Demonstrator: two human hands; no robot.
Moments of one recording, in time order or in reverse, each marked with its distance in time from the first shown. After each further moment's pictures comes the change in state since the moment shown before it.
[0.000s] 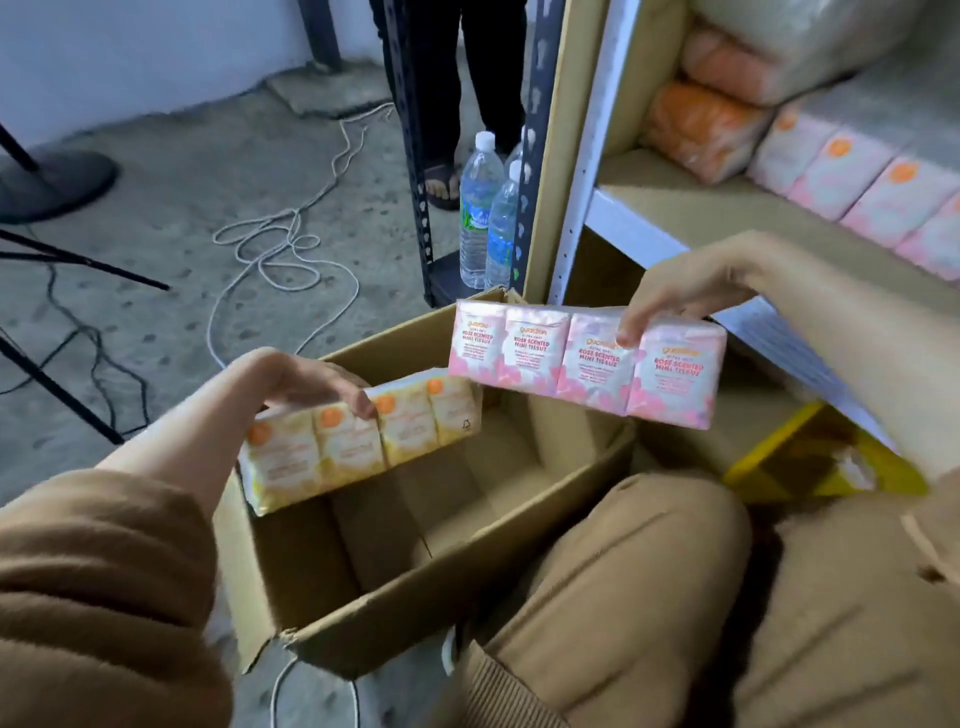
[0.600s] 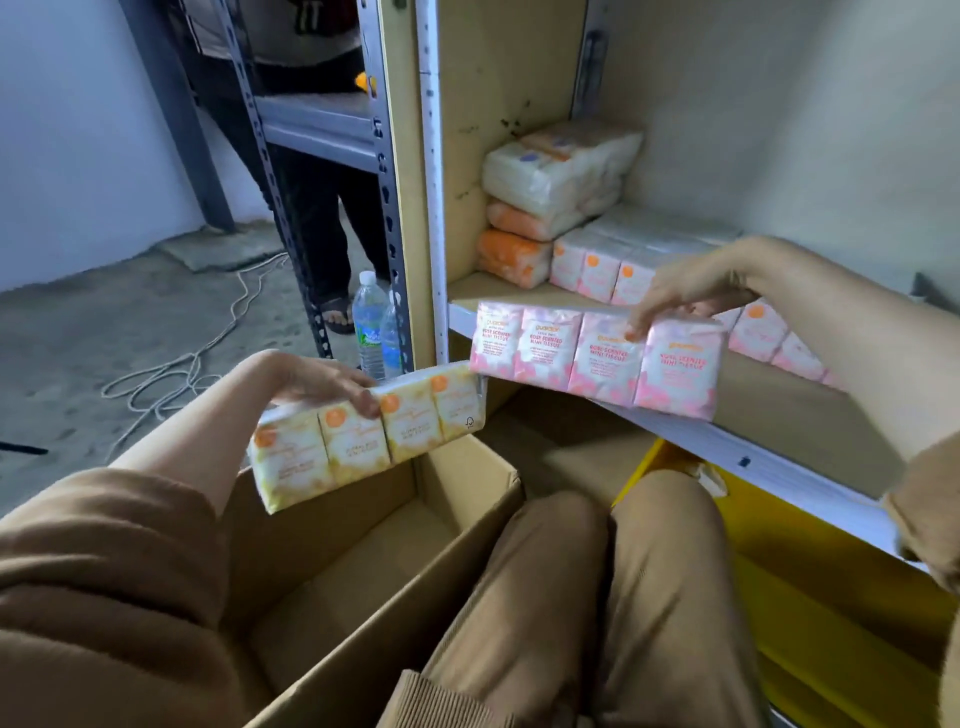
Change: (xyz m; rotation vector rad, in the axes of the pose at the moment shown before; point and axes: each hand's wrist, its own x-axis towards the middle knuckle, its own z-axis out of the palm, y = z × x) left_hand -0.071 0.135 0.038 0.393 0.151 0.359; right_hand -0.178 0.076 -0.019 0.146 0.440 0.087
